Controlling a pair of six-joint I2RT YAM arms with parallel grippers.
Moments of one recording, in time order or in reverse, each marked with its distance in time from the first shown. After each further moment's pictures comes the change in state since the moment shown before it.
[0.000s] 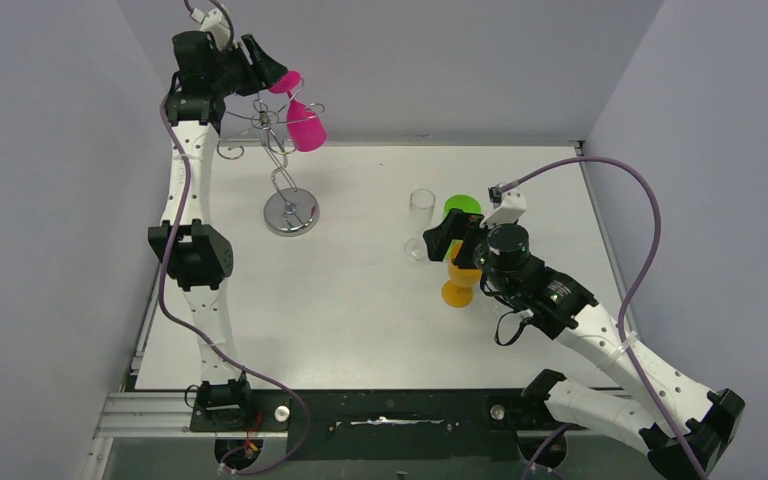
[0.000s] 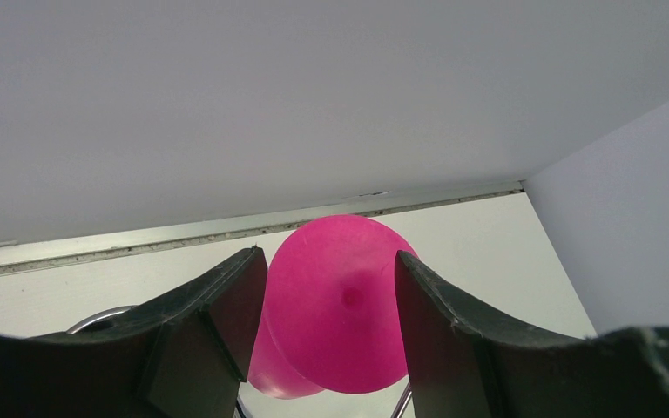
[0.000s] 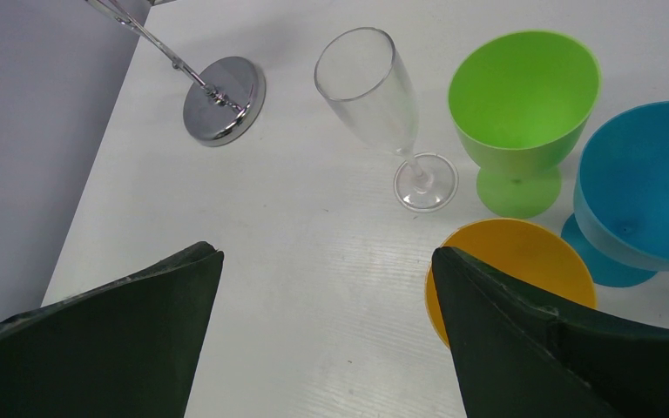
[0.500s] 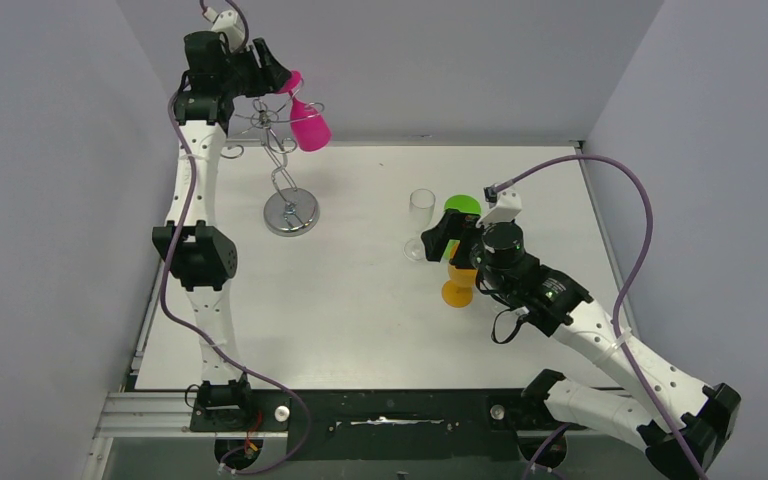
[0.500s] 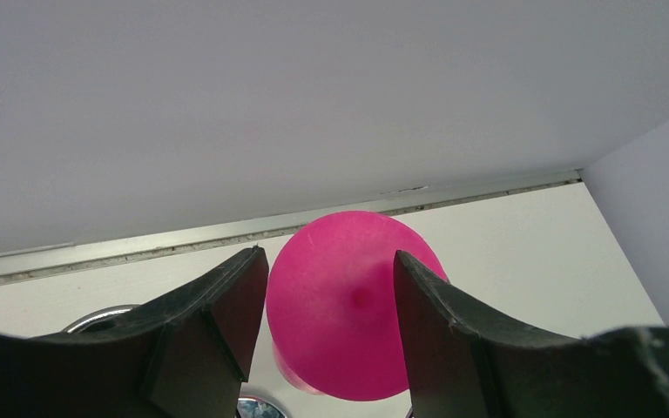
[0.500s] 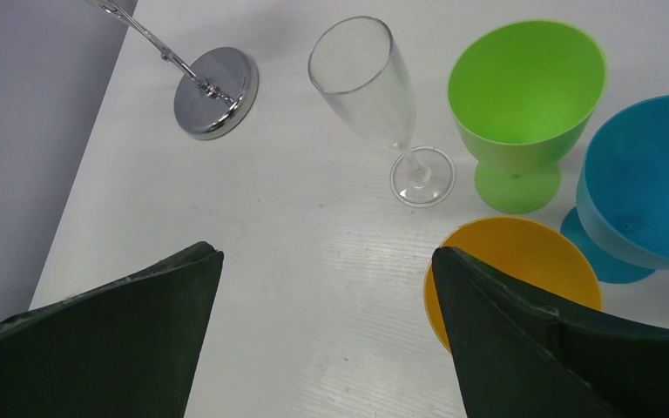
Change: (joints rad) left arm -0.036 -0.006 0.003 -0.043 -0.102 0.127; right arm 0.000 0.025 0.000 0.000 -0.001 0.000
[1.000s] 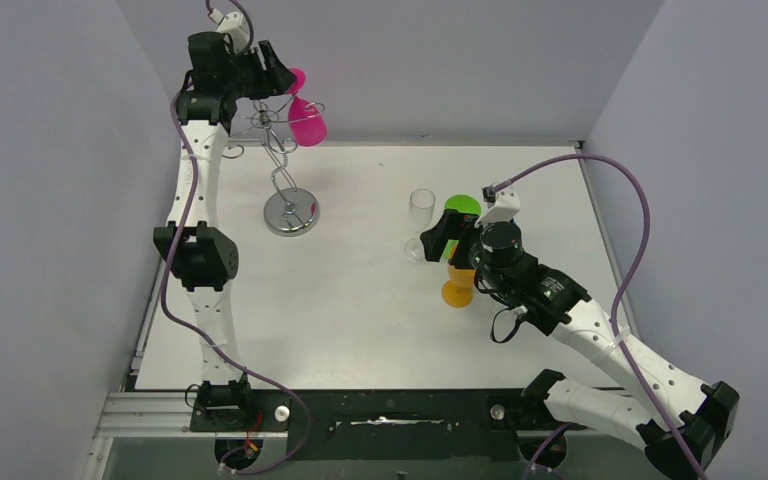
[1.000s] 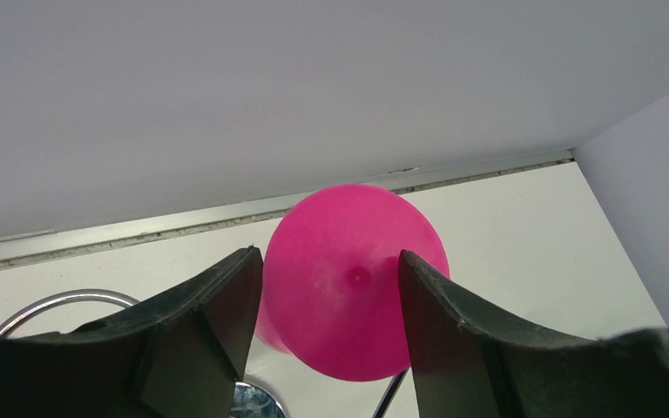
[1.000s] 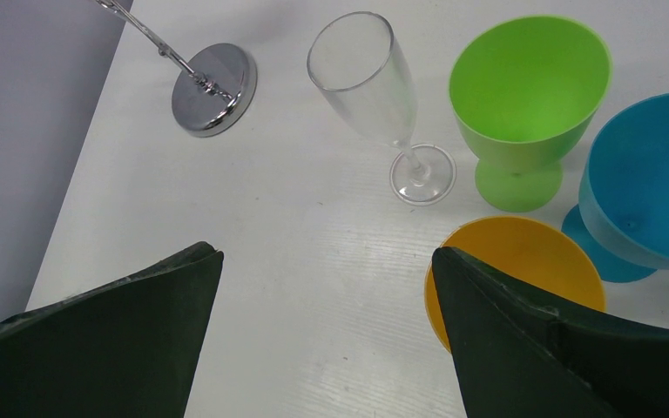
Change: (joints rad) left arm -0.016 -0.006 0.002 -0.047 0.013 0.019; right arm 0.000 0.010 0.000 0.000 -0.003 0.000
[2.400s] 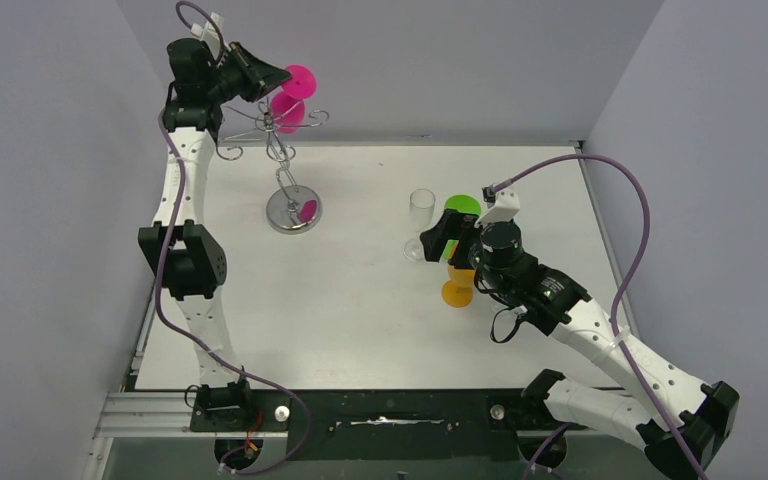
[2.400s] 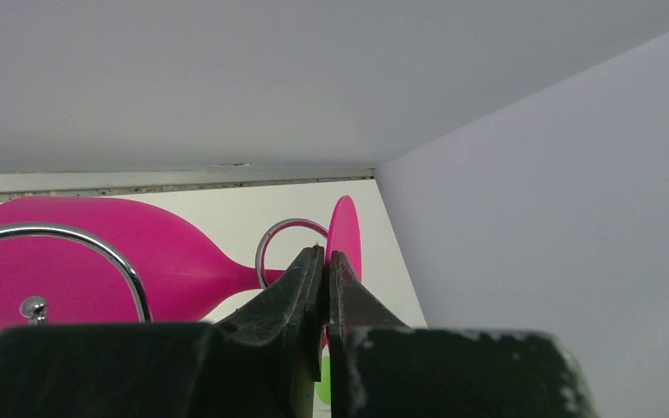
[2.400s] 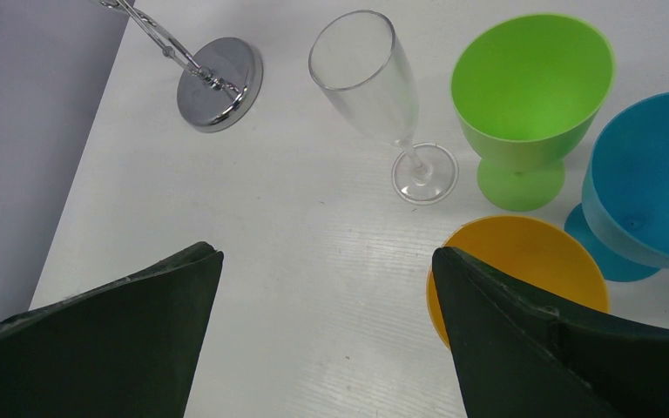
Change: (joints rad) left arm 0.062 -0.105 -0.252 0.301 0.286 -0.536; right arm 0.000 0.000 0.000 0.000 -0.004 0.005
